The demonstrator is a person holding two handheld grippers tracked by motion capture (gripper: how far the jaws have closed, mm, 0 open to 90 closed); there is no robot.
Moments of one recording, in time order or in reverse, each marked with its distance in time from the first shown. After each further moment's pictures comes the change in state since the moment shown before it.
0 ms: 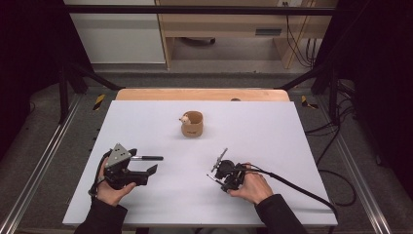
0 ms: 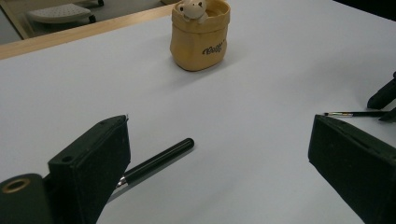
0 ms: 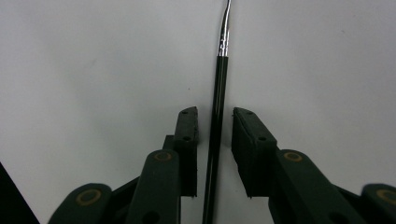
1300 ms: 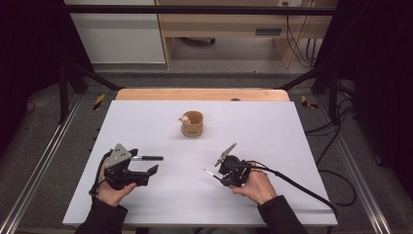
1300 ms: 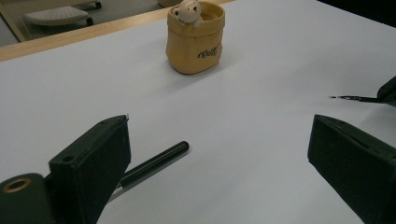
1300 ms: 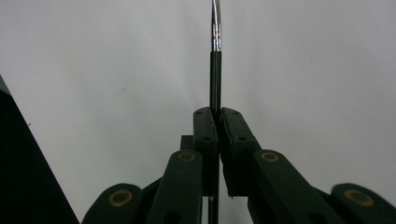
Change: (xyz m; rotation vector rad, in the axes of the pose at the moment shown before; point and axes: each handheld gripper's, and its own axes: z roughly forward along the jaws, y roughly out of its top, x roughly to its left) left arm -0.003 0.002 -0.001 -0.012 -0.012 -0.003; right arm -0.002 -0.005 -0.027 -0.137 0.031 0.049
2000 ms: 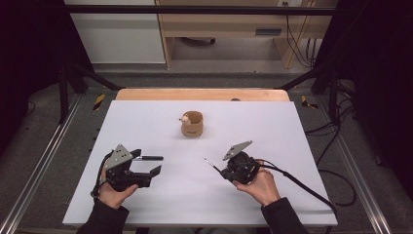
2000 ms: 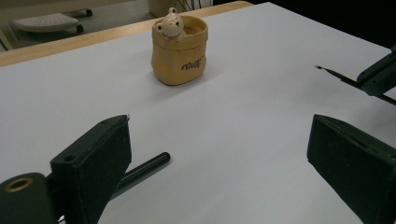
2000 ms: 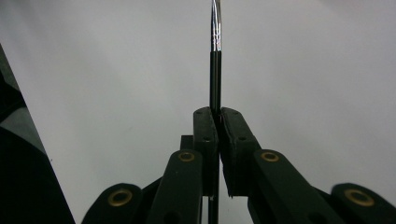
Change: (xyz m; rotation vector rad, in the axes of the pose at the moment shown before) left arm -0.011 0.006 -0.003 -0.038 -0.038 -0.013; right arm -0.006 -0.012 -0.022 -0.236 -0.005 0.050
